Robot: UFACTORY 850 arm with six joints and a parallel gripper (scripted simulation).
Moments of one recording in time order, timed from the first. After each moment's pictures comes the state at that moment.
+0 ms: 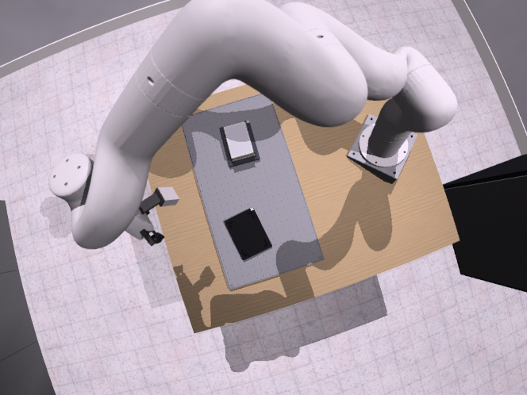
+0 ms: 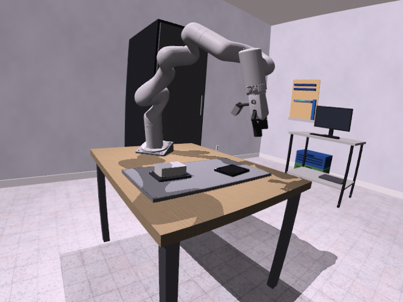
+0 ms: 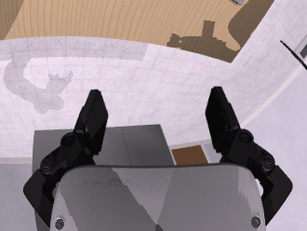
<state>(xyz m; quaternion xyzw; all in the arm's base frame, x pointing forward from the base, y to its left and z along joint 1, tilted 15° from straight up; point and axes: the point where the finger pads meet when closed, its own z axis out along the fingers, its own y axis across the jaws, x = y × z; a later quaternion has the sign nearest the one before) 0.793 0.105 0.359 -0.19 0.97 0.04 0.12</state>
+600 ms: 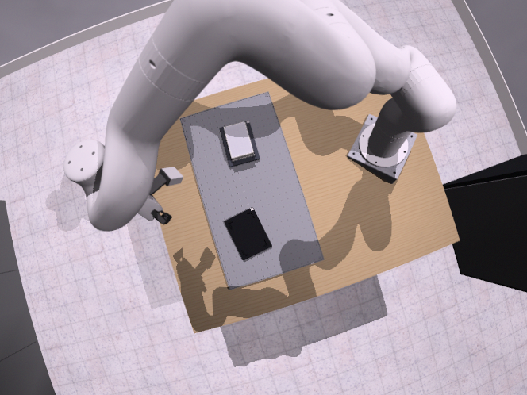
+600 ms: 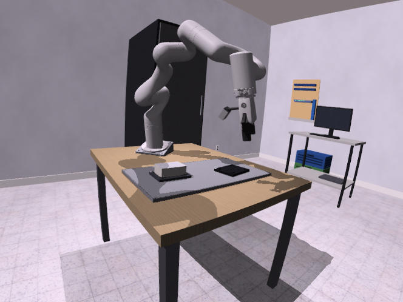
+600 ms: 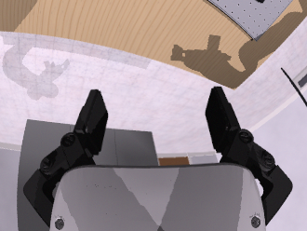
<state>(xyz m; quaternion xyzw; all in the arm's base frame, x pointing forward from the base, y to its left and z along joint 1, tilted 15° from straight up) 0.774 0.056 0.342 -0.26 0.96 -0.01 0.11</state>
